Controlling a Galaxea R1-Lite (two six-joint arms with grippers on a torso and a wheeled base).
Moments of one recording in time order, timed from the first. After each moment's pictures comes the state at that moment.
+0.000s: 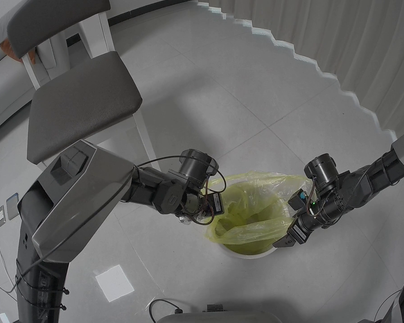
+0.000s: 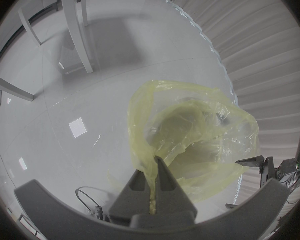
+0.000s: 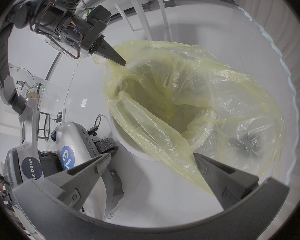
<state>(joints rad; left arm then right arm) -0.62 2.37 -1.62 0.11 -0.01 -0.63 0.33 2.04 -1.04 0.08 0.20 -0.43</state>
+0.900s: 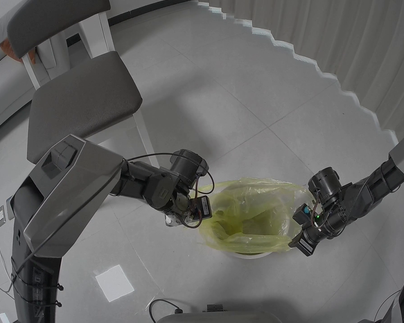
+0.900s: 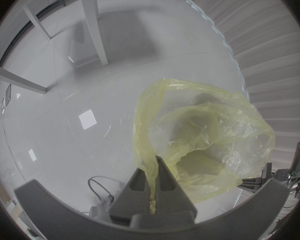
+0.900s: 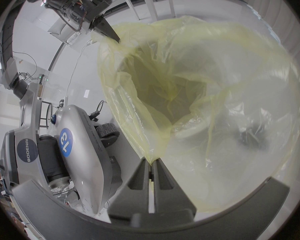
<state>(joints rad) -0.58 2.33 -1.60 0.27 0.00 -0.63 0.30 2.05 -0.92 0.04 0.20 -0.53</state>
